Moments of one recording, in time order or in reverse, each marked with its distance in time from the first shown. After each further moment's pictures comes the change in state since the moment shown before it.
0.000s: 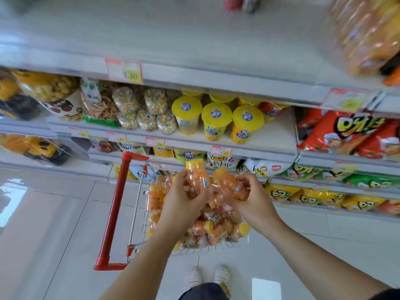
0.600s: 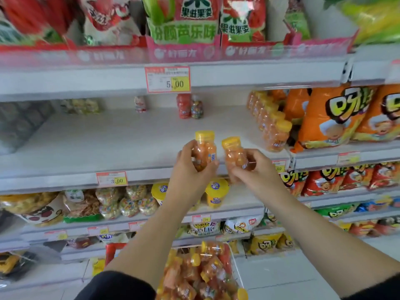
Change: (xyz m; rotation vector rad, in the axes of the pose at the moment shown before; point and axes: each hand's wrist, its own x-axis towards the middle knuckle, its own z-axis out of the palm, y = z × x) left_hand 0.054 0.220 -0.015 0.070 -0.054 0.593; right_hand 0.019 -0.163 -0.142 0.229 0.412 -0.183
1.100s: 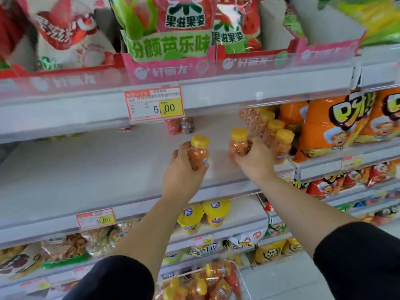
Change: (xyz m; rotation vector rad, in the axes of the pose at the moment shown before) left_hand 0.098 -0.019 0.004 0.274 -0.029 0.063; right_hand 0.113 0.012 0.014 -0.246 0.336 -0.041
